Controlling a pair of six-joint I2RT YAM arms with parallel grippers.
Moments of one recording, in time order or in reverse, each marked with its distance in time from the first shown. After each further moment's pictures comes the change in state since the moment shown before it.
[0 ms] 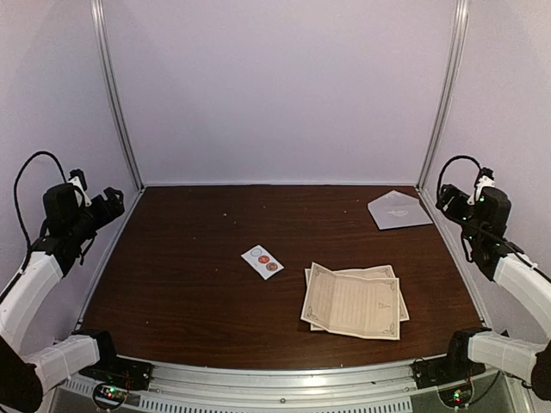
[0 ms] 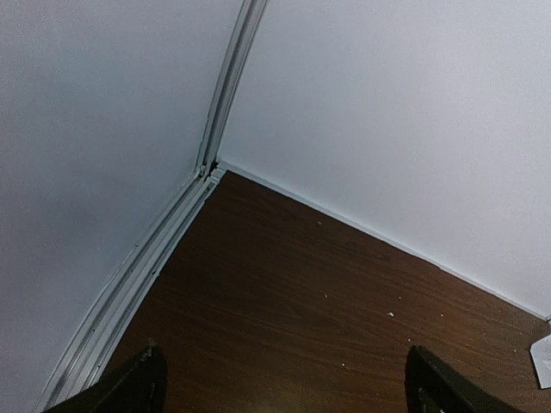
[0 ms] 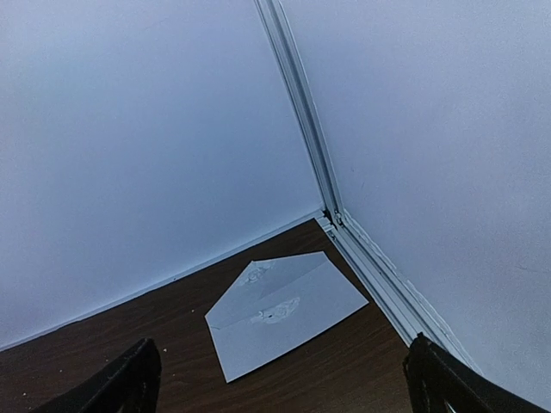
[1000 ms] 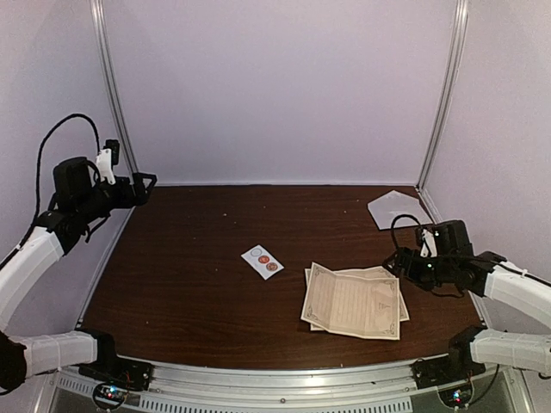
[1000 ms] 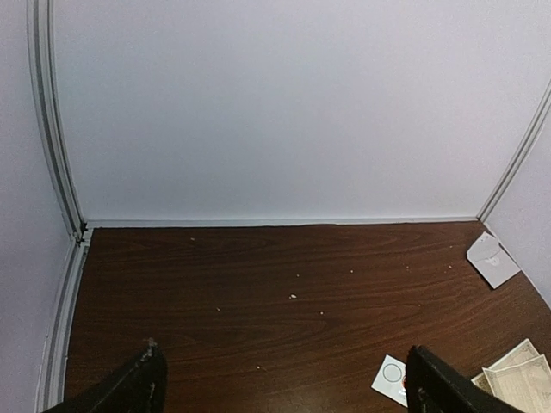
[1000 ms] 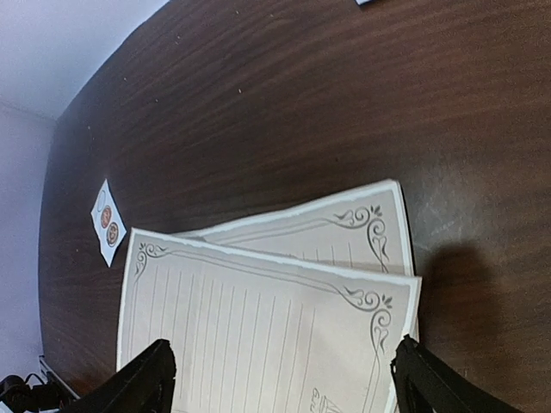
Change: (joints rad) left arm -0.192 0.133 0.208 -0.031 0.217 0.229; right arm 0.351 0.031 -0.082 -0.488 -0.375 0.286
